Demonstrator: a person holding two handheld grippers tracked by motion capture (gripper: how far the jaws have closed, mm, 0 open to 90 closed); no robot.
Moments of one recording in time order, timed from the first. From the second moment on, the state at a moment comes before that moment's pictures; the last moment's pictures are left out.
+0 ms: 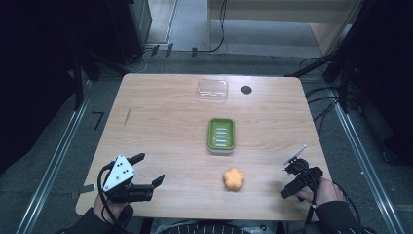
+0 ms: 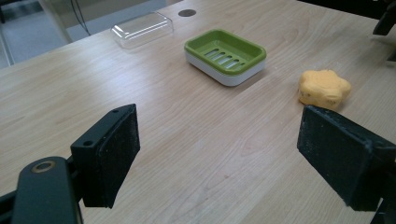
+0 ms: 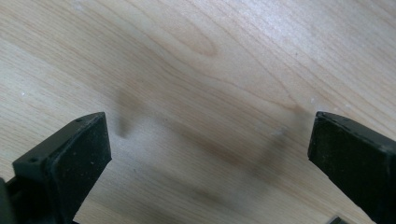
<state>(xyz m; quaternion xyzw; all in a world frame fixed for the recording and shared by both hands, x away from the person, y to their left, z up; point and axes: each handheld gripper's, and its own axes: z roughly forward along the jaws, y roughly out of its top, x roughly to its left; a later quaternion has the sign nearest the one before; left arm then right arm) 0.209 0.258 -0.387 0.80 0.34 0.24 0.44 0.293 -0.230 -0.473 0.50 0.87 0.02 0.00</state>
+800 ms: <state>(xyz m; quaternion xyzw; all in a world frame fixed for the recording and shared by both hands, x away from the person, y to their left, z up) 0.206 0.261 -0.387 0.79 0.34 0.25 0.44 0.296 -0.195 -0.461 0.43 0.90 0.05 0.03</state>
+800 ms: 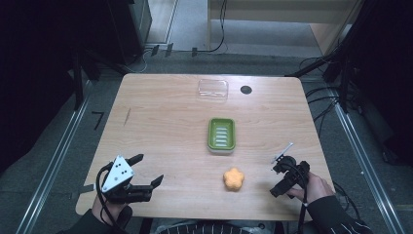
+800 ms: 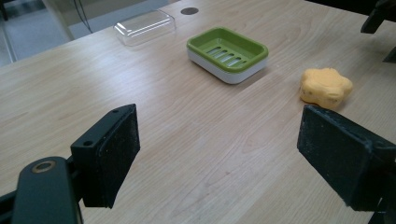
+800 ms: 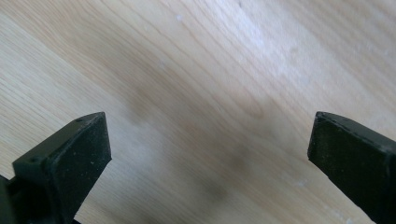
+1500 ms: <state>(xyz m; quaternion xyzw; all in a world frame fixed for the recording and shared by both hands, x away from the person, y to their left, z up) 0.201 0.264 -0.387 0.79 0.35 0.25 0.43 0.300 -0.159 -0.447 0.38 0.92 0.07 0.04</state>
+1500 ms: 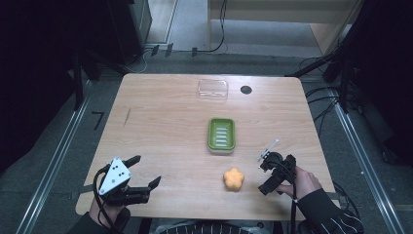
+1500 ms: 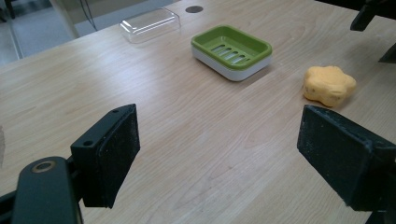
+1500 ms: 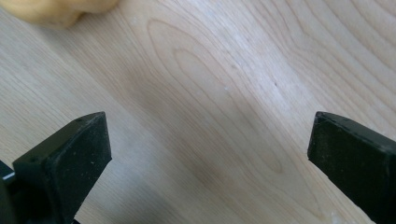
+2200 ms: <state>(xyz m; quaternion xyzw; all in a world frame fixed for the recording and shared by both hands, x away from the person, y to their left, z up) 0.202 0.264 -0.387 0.79 0.35 0.25 0.43 0.299 -0.125 -0.436 0.34 0.94 0.09 0.05</state>
